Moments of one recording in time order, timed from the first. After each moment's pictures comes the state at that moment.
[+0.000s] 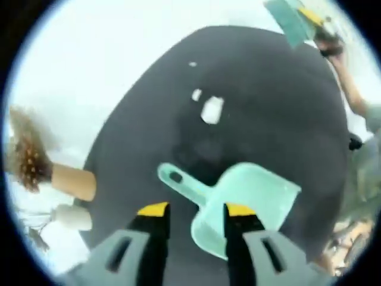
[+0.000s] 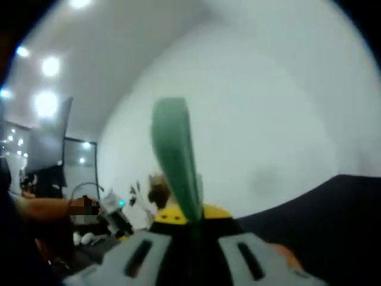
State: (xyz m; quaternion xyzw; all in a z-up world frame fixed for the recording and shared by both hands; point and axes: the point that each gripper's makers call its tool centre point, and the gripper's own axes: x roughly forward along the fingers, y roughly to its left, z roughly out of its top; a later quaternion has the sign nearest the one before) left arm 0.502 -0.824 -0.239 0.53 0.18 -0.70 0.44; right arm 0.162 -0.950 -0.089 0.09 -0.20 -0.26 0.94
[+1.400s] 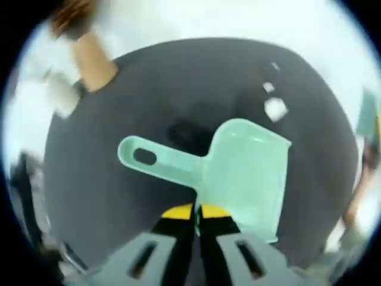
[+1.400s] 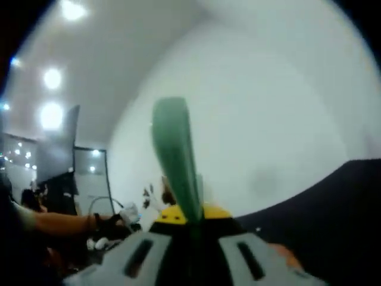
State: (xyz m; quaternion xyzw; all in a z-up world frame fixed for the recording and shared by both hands) left arm 0.540 -0.794 -0.274 0.30 0.46 -0.52 0.65; right arm 0.177 -0.929 -0.096 0.12 -0.22 -0.21 0.95
